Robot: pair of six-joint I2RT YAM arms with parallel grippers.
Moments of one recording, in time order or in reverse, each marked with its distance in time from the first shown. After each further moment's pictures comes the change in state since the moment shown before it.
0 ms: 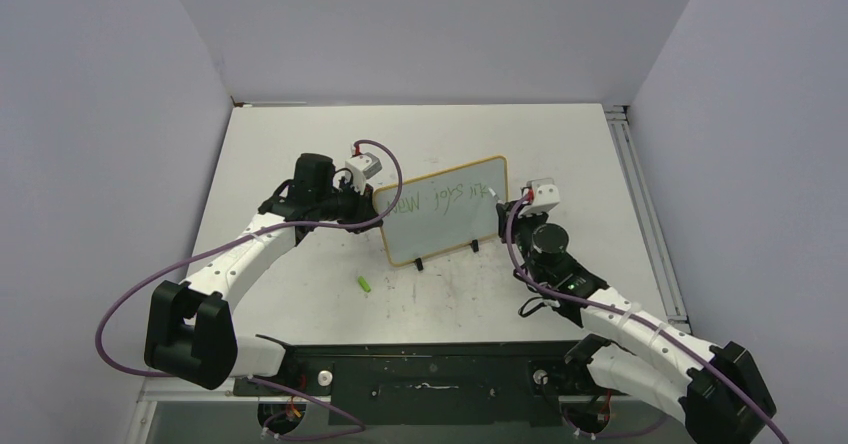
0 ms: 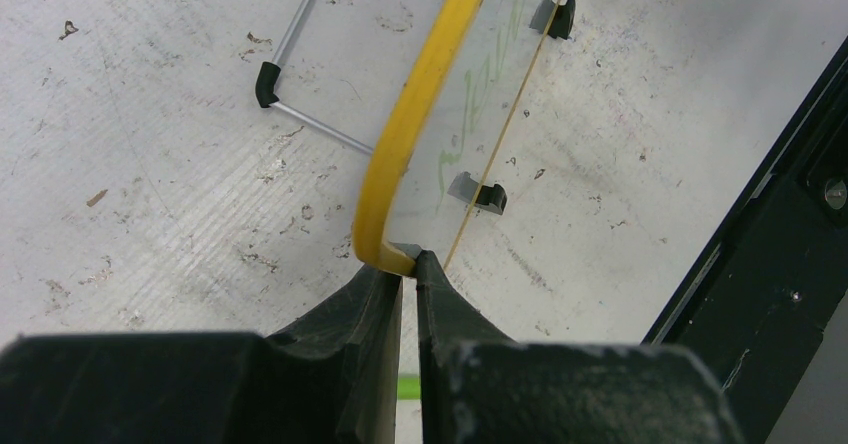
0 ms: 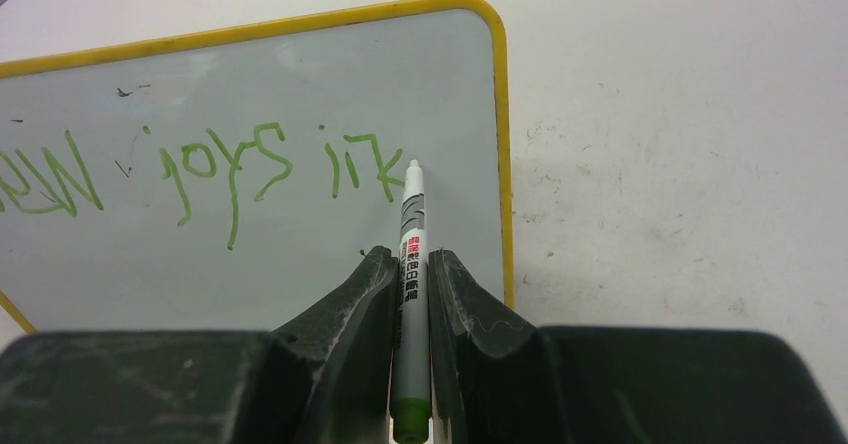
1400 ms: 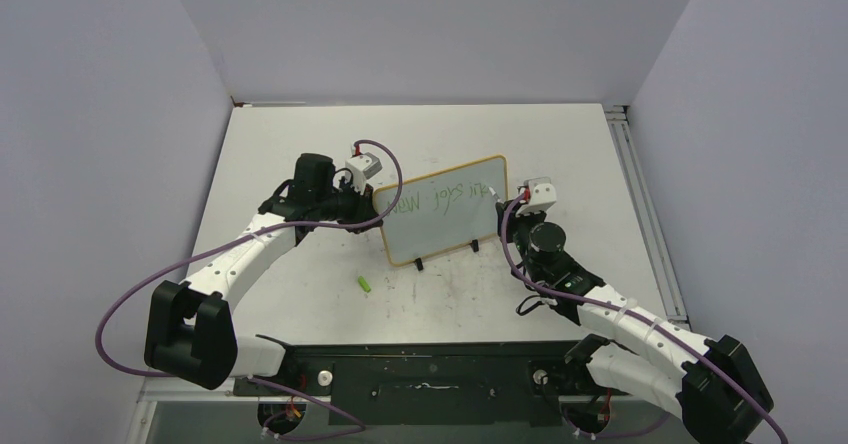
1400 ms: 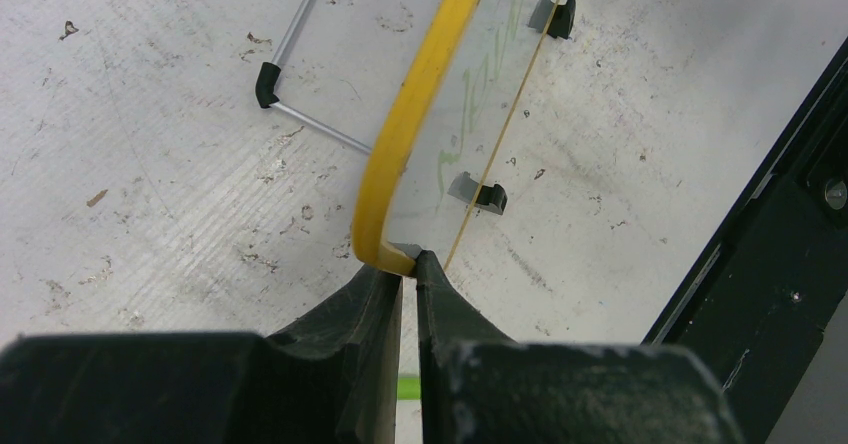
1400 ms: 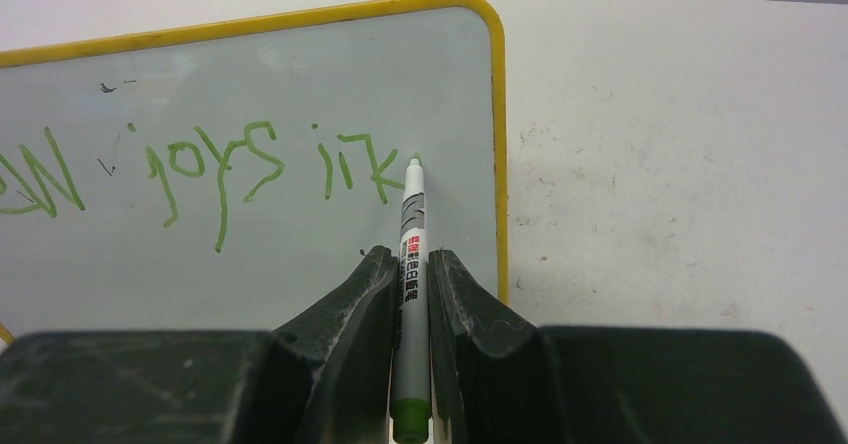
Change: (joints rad) left arm 0.000 0.000 0.000 0.000 0.000 0.000; right arm -0.002 0.043 0.000 0.043 0.010 -0.025
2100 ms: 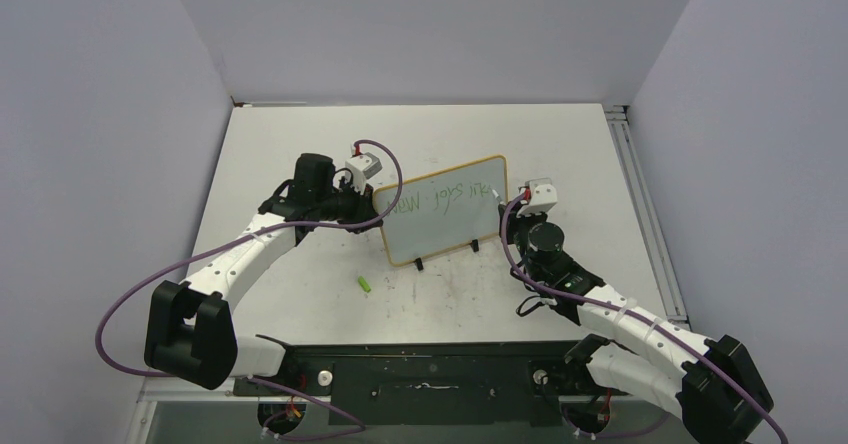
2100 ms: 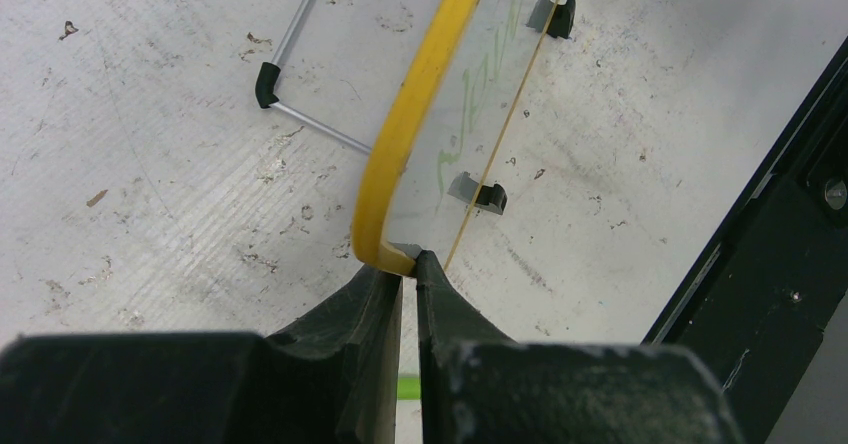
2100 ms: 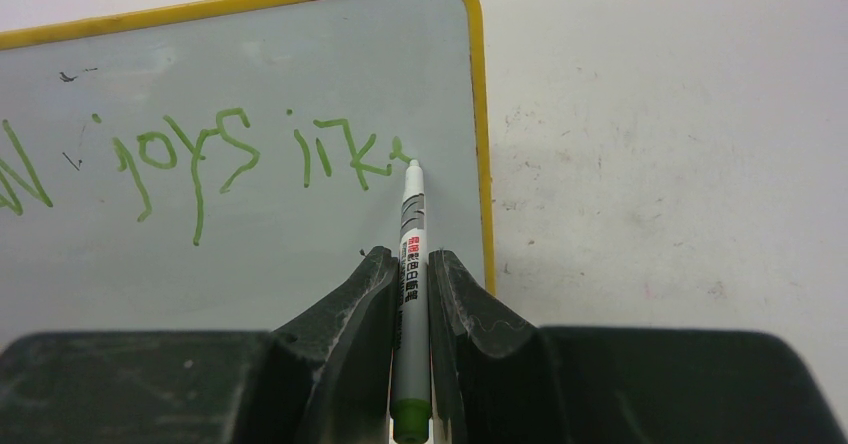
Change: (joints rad) left arm 0.000 0.000 0.000 0.000 0.000 0.000; right arm 0.000 0.000 0.000 -0.036 0.029 0.014
